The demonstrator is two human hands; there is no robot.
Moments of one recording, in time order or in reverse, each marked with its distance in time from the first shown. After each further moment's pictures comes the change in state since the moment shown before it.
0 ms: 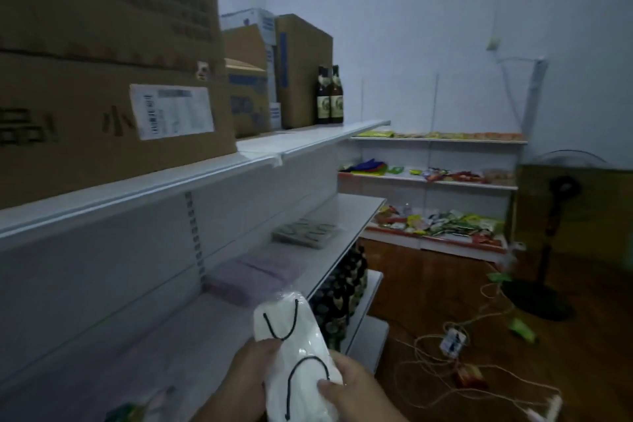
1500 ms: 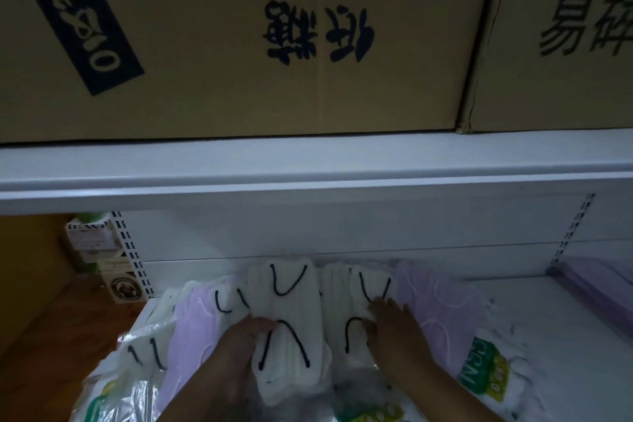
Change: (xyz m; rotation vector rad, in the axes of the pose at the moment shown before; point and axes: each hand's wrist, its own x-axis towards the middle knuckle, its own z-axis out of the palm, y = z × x) left_hand -0.380 0.052 -0.226 -0.327 1.262 0.395; right_hand 0.132 0.034 0.390 -1.303 -0.425 -0.585
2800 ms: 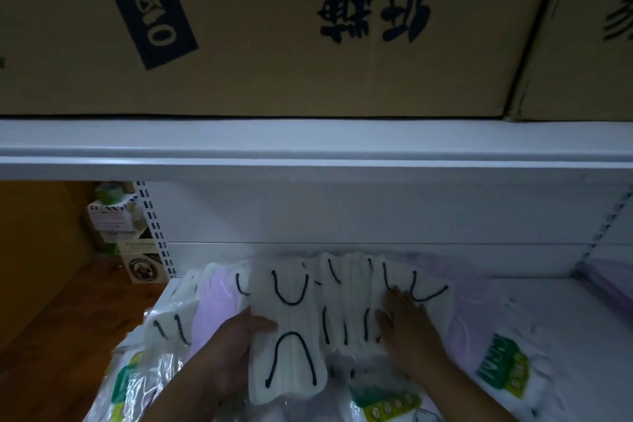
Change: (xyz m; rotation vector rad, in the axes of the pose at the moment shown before) left_hand 0.012 -0.004 -0.053 0.006 -0.222 -0.057; right_hand 0.001 -0.006 0.010 0.117 -0.065 0.037
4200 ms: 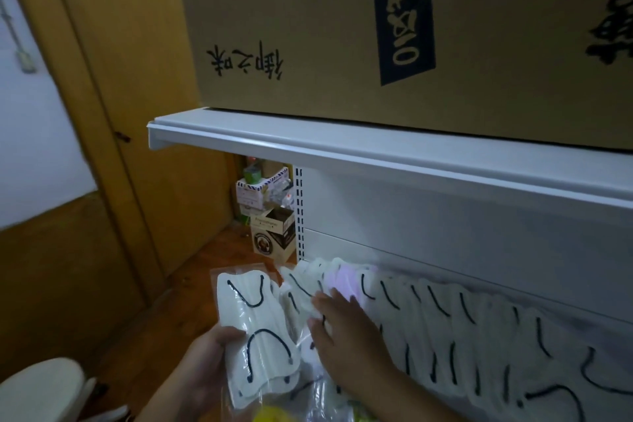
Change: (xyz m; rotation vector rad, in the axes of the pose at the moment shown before) left_hand -0.128 0.004 -0.124 -0.298 0.503 0.198; right_hand -0.045 -0.225 0.044 0.298 -0.059 -0.759
